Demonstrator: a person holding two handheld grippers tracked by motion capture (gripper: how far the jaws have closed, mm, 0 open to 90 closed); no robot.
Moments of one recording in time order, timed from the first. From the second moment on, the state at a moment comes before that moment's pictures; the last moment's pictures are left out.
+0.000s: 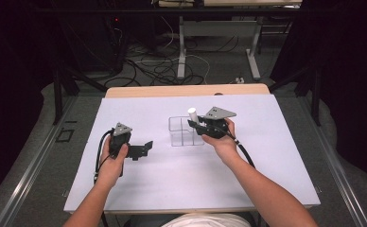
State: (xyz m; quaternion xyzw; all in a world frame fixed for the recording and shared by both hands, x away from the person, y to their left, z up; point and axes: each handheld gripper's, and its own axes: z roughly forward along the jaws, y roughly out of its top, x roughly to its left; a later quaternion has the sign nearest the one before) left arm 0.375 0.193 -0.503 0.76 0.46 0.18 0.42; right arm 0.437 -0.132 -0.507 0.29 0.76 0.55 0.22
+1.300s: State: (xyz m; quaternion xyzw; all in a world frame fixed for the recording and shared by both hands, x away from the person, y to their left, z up) left arm 0.376 0.197 -0.504 0.76 0.47 0.18 0.41; right arm 0.416 -0.160 -0.493 0.33 0.76 0.51 0.24
